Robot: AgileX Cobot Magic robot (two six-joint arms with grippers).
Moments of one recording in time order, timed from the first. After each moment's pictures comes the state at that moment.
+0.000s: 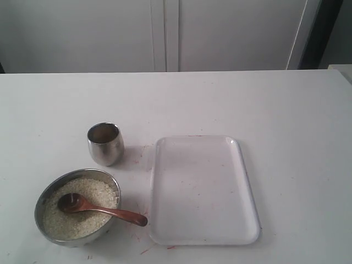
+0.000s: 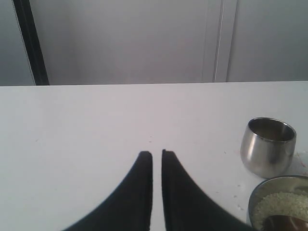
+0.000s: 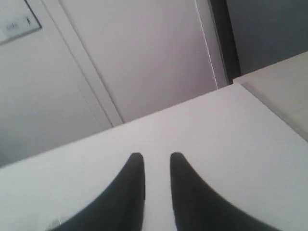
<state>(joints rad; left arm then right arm) 0.09 0.00 0.01 -0.06 -0.08 -0.04 -0.19 0.26 -0.57 0.04 0.56 0.28</state>
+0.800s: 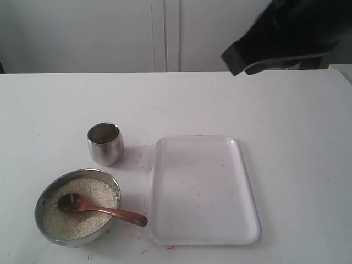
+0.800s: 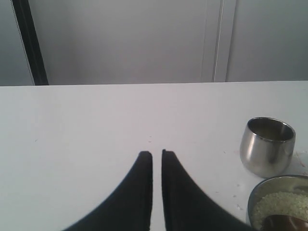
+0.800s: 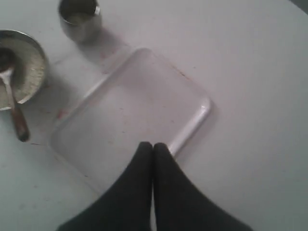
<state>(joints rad) 0.09 0.00 0.01 -0.06 -0.08 -0.04 0.52 1.27 -1.43 -0.09 1.14 -0.04</state>
